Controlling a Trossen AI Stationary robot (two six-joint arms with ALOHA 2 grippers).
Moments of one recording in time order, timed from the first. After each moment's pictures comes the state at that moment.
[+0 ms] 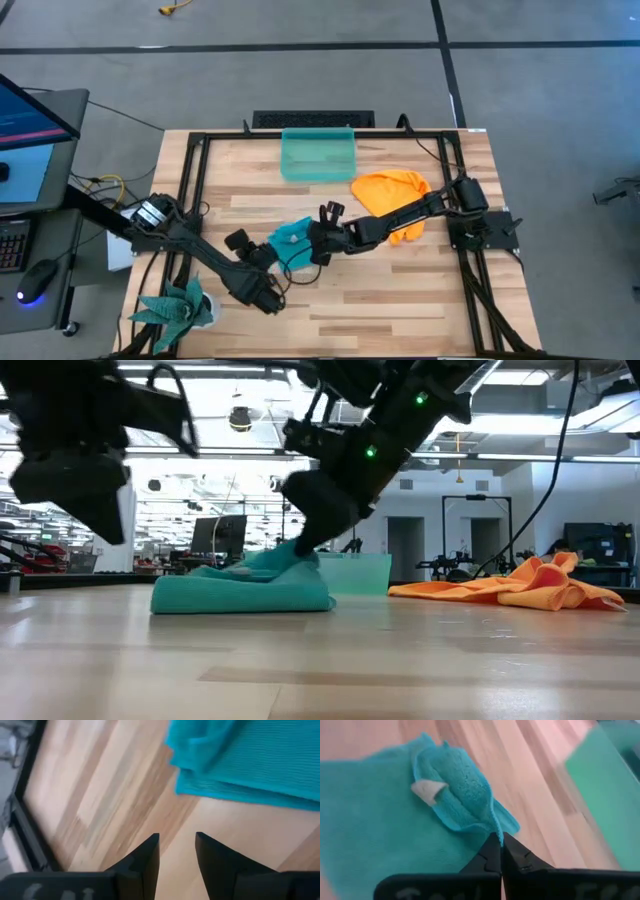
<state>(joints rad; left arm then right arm) -0.61 1.88 1.24 -1.33 -0.56 -1.29 0.22 2.02 1.30 -0.19 0.54 0.16</state>
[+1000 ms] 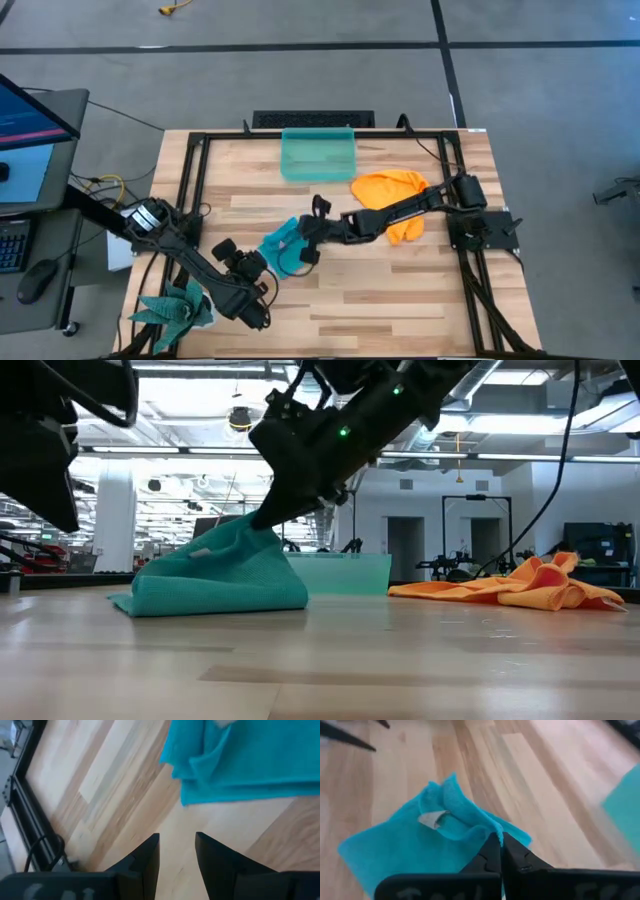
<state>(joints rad) -0.73 1.88 1.26 -1.39 -0.53 -1.46 0.16 2.02 1.31 0.01 0.32 0.15</state>
